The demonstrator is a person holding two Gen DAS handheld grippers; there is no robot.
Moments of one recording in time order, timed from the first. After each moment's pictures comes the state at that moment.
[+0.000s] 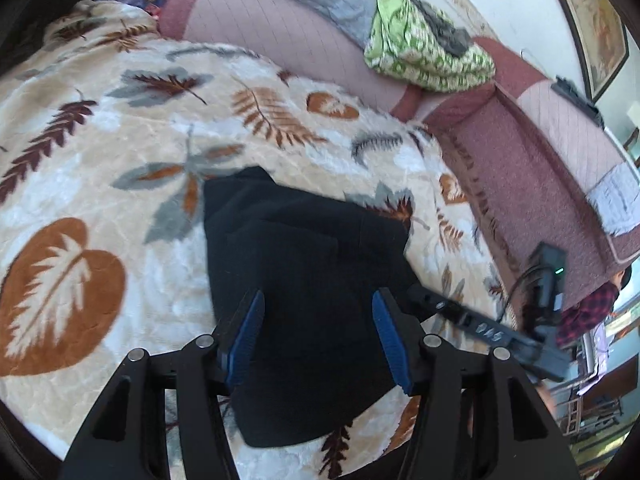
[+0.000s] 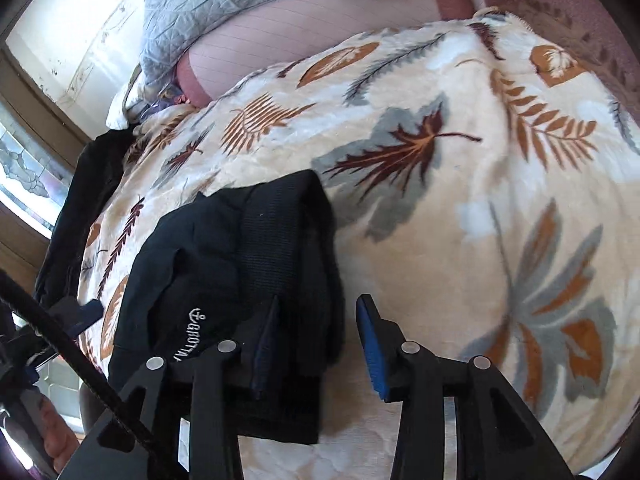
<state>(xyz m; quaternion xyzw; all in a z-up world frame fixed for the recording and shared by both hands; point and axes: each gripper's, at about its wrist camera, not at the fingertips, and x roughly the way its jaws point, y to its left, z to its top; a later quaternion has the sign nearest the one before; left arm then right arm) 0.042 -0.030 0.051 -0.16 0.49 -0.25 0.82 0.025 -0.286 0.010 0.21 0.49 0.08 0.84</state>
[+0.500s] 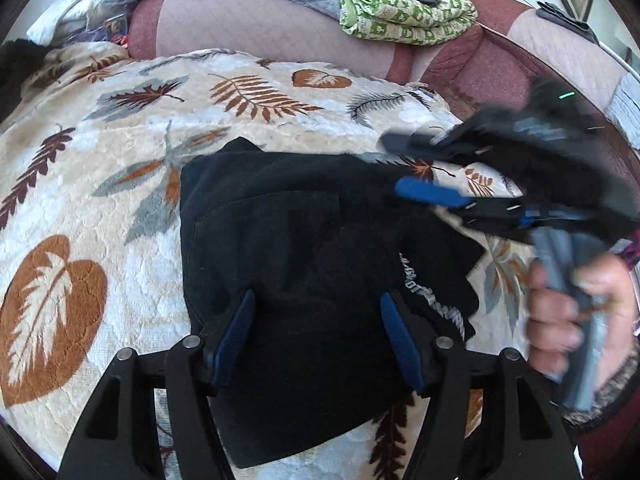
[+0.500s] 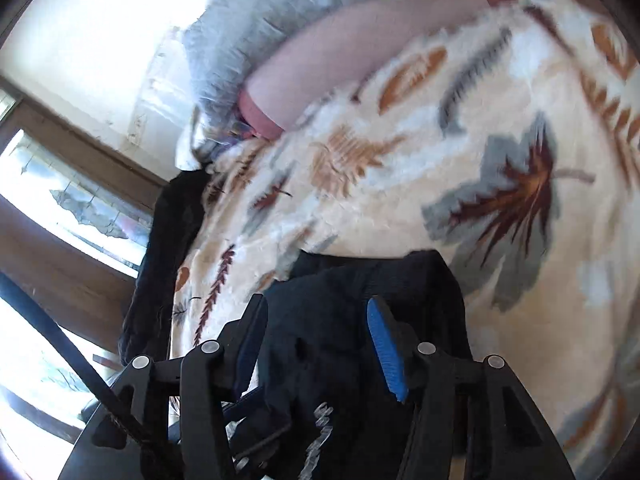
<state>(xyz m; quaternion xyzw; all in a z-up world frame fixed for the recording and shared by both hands) 0.029 -0.059 0.023 -0.05 0.47 -0.25 0.85 0.083 -0.276 0.018 0.36 0.45 0.19 0.80</state>
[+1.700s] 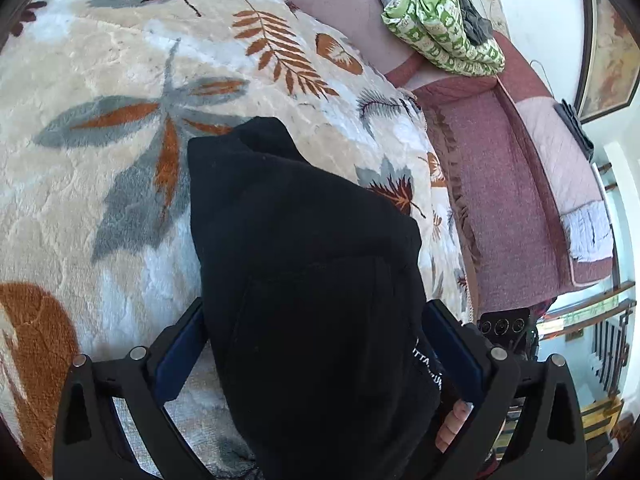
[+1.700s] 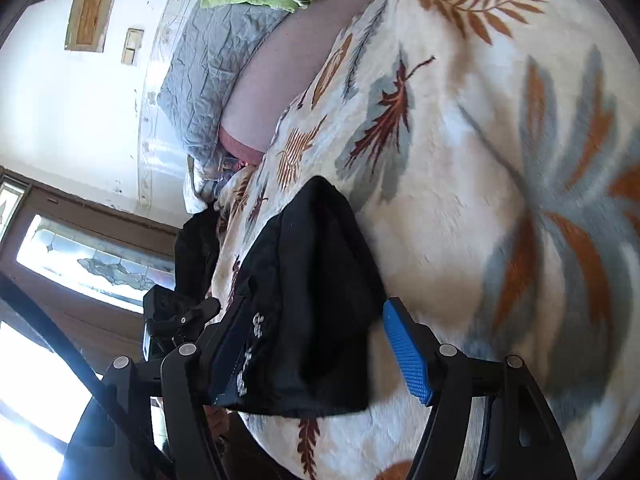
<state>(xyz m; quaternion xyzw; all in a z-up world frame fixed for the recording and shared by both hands) 0.115 -0.011 -0.013 -0.25 0.56 -0.33 0.72 -0.019 -0.330 -0.035 0.49 0.40 0.18 0.75</state>
